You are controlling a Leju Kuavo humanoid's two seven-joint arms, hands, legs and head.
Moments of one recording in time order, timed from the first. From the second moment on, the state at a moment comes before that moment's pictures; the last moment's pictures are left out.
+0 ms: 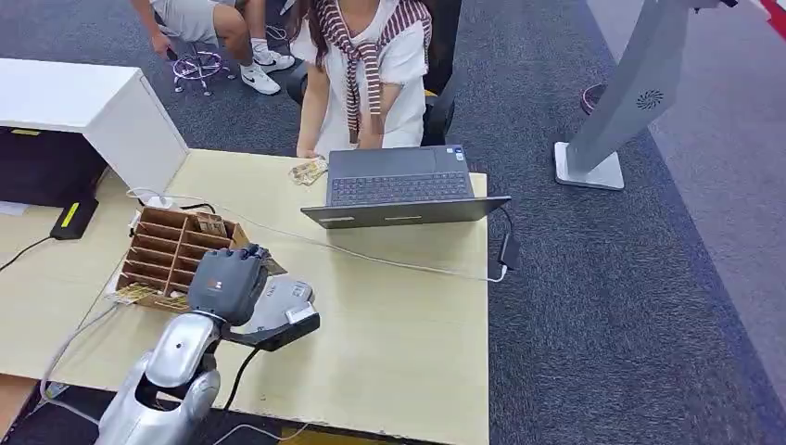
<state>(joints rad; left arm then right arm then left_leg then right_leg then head) -0.15 0.17 -0.29 -1.57 -1.40 0.06 0.13 -0.02 0.15 -0.38 -0.19 0.44 -0.25 0.08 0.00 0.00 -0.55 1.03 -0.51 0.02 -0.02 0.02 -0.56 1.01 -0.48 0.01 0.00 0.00</state>
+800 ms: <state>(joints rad) -0.20 0.26 -0.35 -1.42 -1.33 -0.12 0.16 -0.03 0.15 -0.40 -0.19 0.46 -0.25 0.10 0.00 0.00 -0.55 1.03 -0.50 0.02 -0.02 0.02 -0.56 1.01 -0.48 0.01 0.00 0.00</state>
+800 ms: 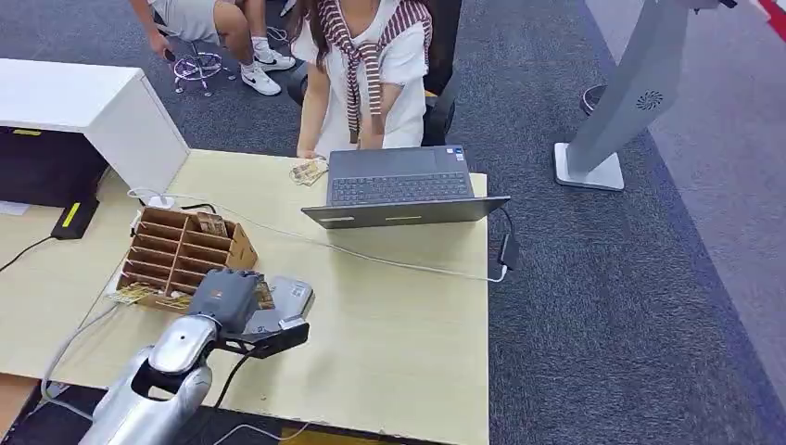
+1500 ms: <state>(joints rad) -0.42 0.17 -0.34 -1.47 -1.50 0.22 0.15 -0.03 0.15 -0.41 -0.19 0.56 -0.21 0.08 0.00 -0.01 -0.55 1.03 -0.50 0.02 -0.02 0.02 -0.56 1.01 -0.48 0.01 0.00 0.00</state>
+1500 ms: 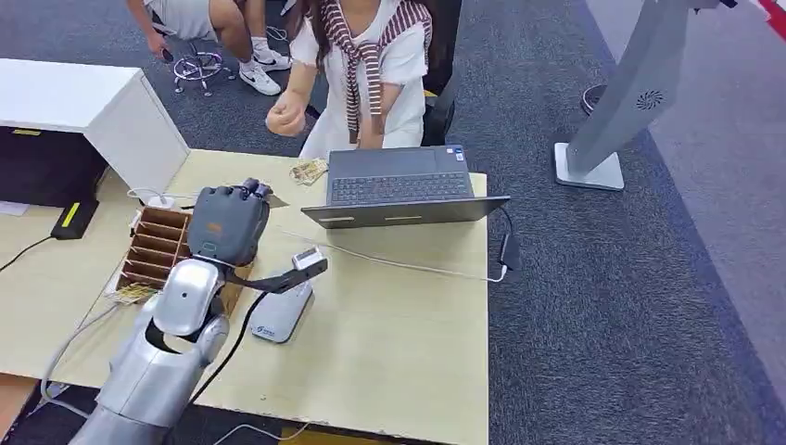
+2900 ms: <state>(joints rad) -0.77 0.18 -0.26 -1.07 -1.51 0.22 0.18 -0.03 0.15 -0.40 -0.19 0.63 -0.20 0.10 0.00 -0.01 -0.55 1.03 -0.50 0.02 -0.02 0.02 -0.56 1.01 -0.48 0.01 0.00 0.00</state>
